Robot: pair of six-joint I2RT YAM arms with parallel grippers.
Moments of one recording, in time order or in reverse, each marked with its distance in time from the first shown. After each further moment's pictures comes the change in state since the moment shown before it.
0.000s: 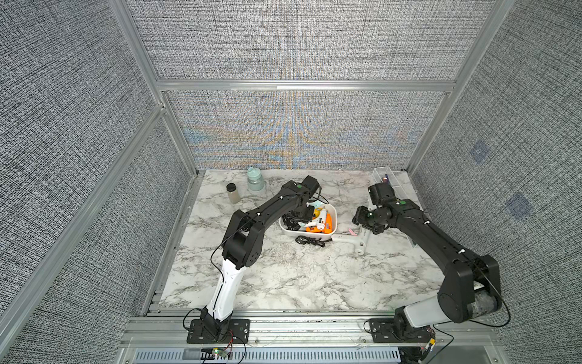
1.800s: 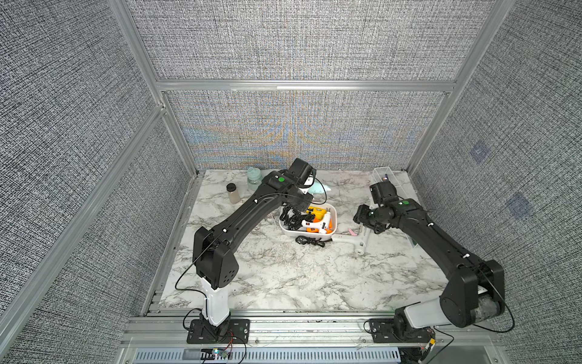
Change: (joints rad) left arm -0.013 -0.348 -0.116 0.066 0.010 0.296; right arm 0.004 -0.024 0.013 -0.021 0.018 0.004
